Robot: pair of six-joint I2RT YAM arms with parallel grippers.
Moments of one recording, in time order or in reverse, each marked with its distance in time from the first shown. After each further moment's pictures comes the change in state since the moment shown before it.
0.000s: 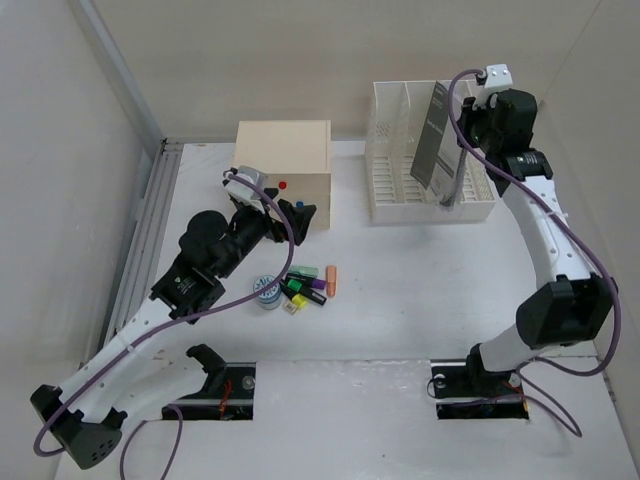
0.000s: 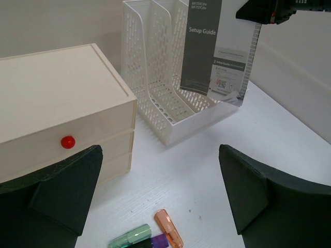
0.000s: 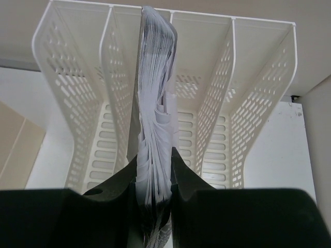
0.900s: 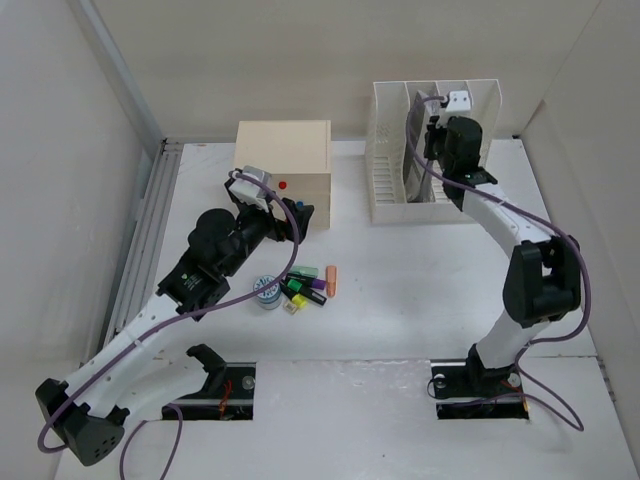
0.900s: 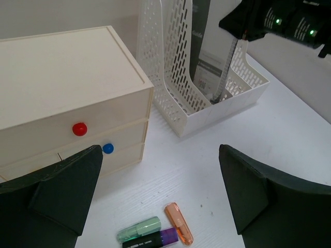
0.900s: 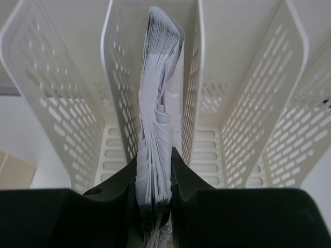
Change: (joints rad) left arm 0.011 0.029 -0.025 -0.005 -0.054 0.003; right arm 0.109 0.170 -0.191 0.470 0.174 0.069
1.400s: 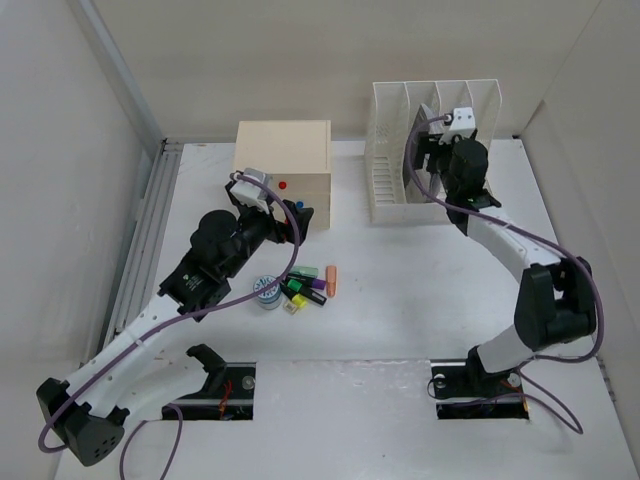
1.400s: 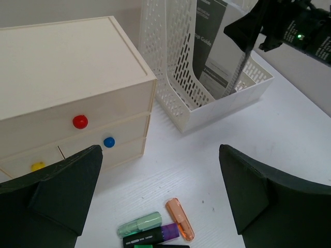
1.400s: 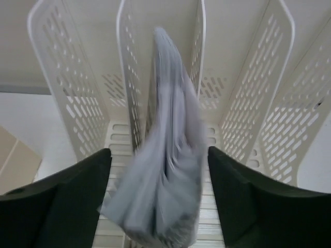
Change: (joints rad) left arm 0.000 -0.001 -0.019 -0.005 -0.007 -0.005; right arm 0.035 -0.111 -0.272 0.206 0.035 -0.015
